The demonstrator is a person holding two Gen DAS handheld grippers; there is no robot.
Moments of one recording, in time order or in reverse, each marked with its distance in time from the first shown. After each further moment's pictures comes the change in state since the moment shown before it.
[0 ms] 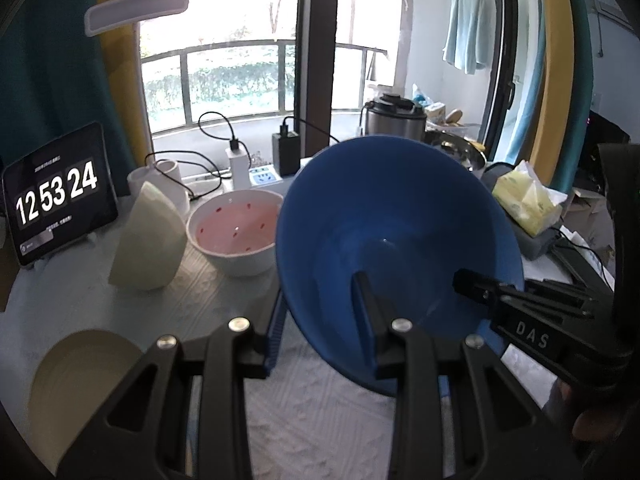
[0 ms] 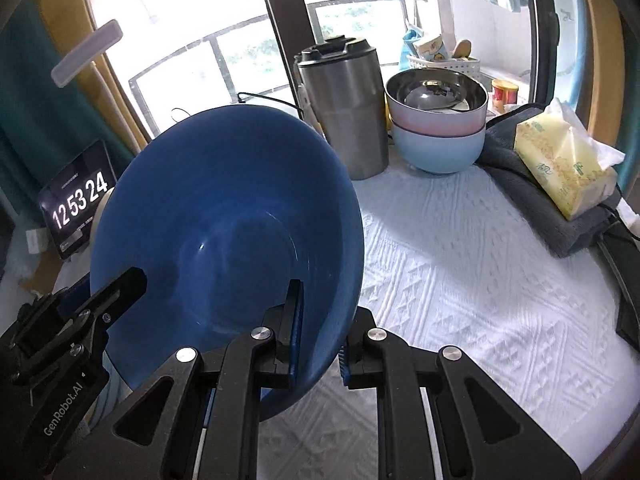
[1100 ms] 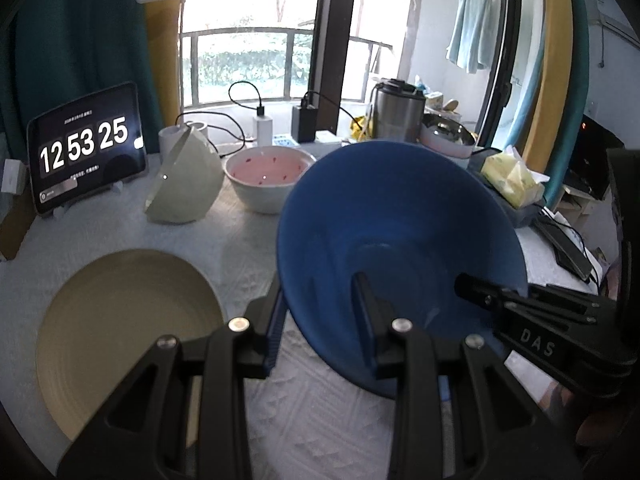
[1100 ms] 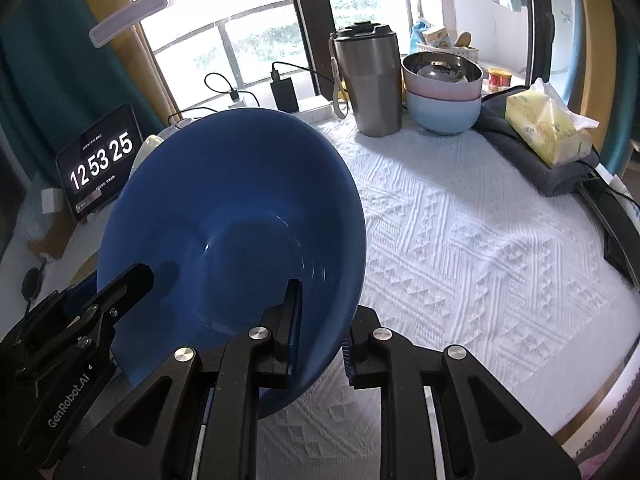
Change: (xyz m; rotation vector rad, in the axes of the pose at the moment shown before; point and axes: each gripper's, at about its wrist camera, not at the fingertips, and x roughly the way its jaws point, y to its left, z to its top) left arm -0.054 0.025 -0.054 -0.048 0.040 -0.022; right arm -0.041 0.043 -0.068 -0.019 0.039 -0.022
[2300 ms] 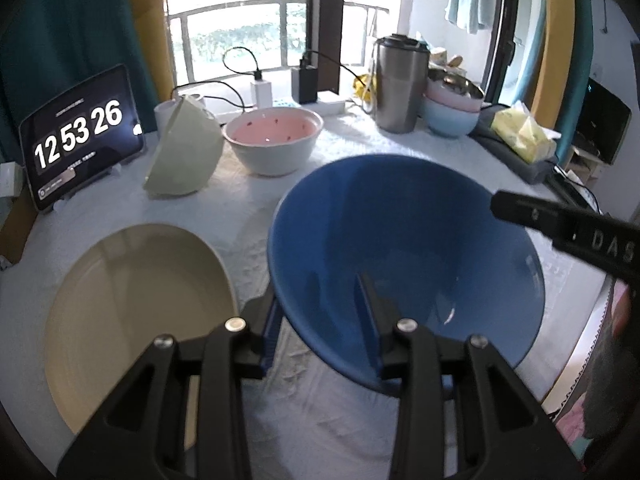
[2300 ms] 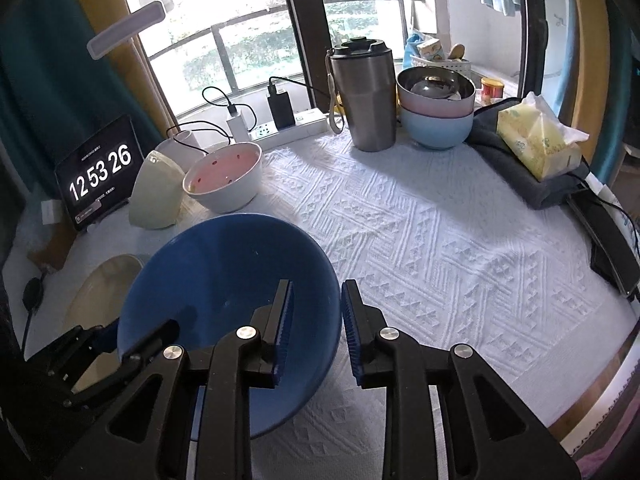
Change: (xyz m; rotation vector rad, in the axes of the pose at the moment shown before) left arm 0.020 -0.001 -0.011 0.075 0.136 0.031; right arm -0.014 0.003 0.012 0.013 -0.021 -0.026
